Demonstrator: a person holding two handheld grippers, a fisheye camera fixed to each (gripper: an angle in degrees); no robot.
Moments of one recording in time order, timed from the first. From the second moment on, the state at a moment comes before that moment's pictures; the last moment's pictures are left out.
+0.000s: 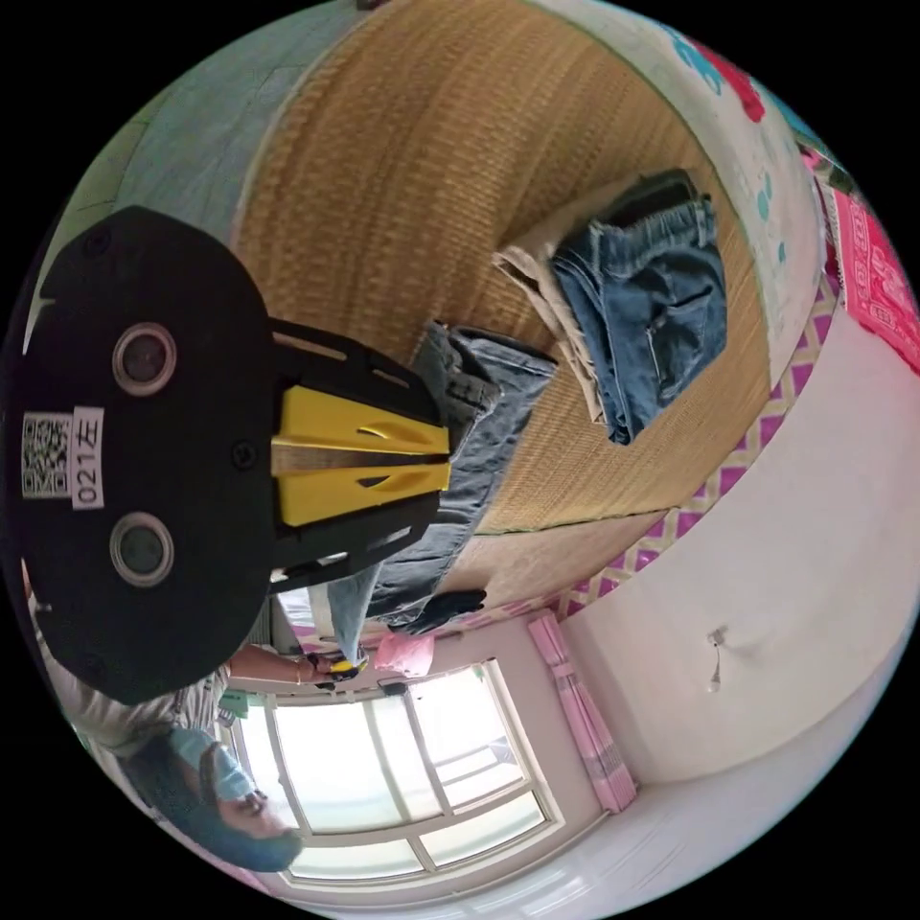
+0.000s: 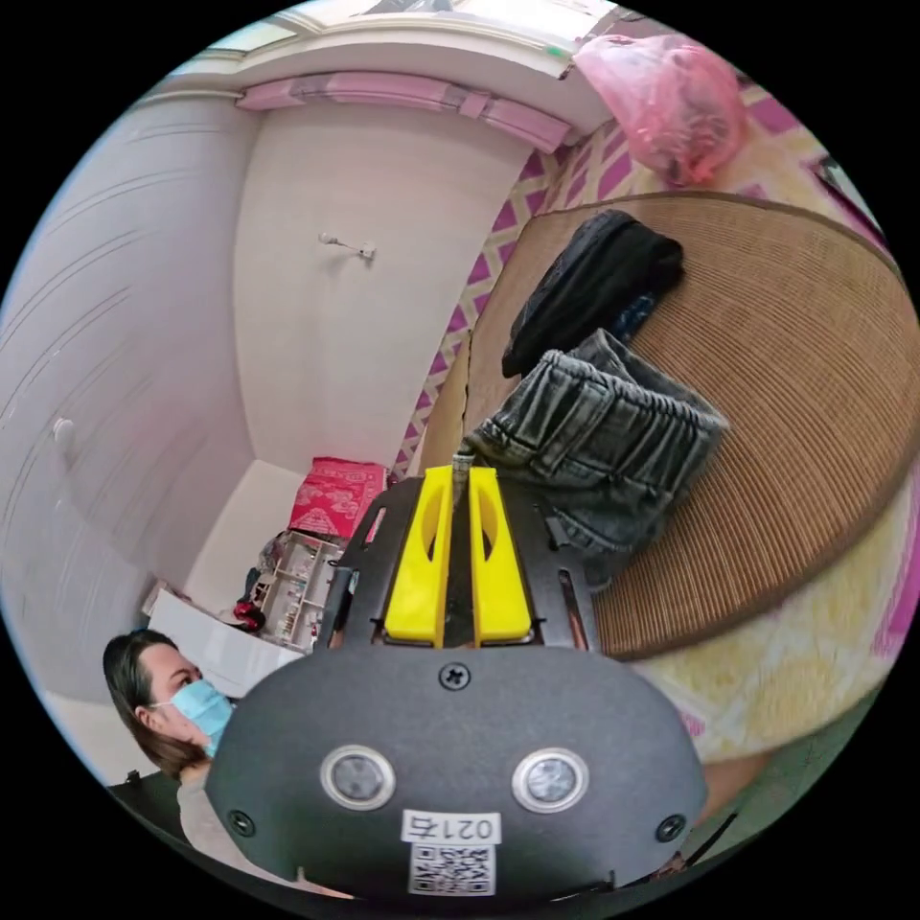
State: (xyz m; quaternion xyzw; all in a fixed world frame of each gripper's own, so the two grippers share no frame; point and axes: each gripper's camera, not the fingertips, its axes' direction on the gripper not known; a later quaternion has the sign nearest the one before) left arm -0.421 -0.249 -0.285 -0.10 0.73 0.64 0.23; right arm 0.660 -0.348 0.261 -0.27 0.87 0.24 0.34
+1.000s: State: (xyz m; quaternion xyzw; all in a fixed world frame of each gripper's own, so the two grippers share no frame) left arm -0.329 -0.059 -0.191 0.16 0.61 0.73 0.26; right arm 0.990 -0.197 0.212 -0.62 0.67 0.26 0.31
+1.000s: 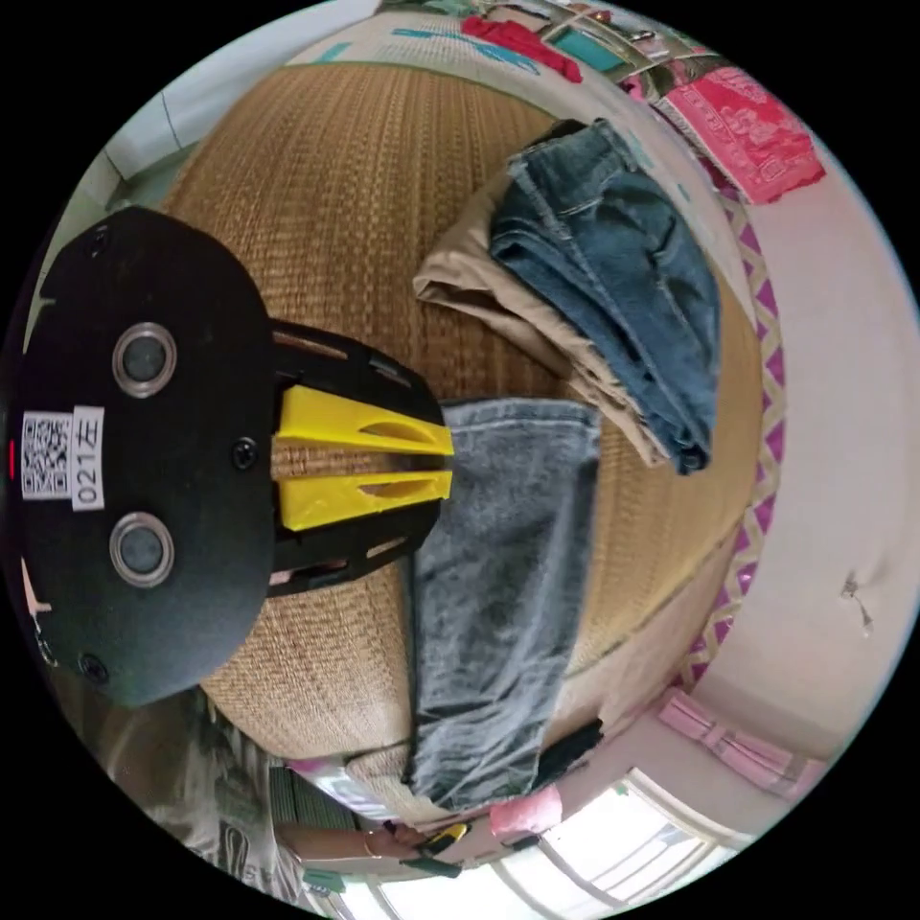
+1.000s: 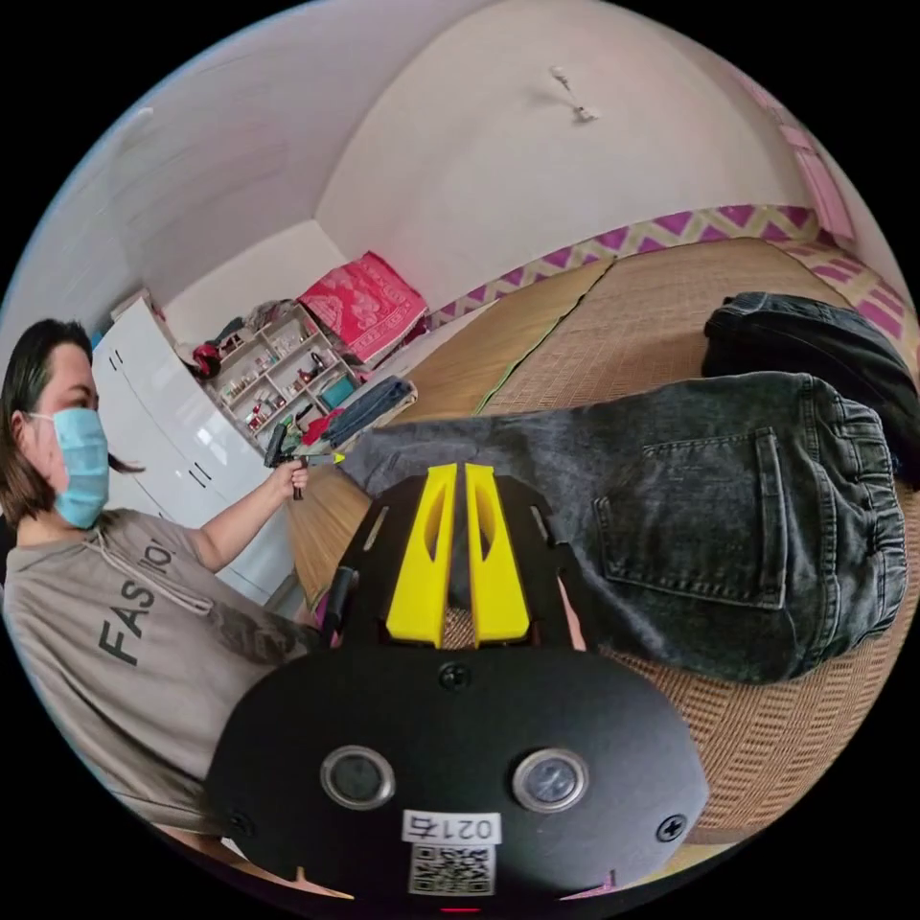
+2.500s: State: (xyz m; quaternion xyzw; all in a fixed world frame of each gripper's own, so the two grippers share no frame) left arm -0.153 -0.263 -0.020 -0.19 0.75 0.53 0.35; right arm 1.111 -0.148 0.248 -0.78 0.59 0.20 0.03
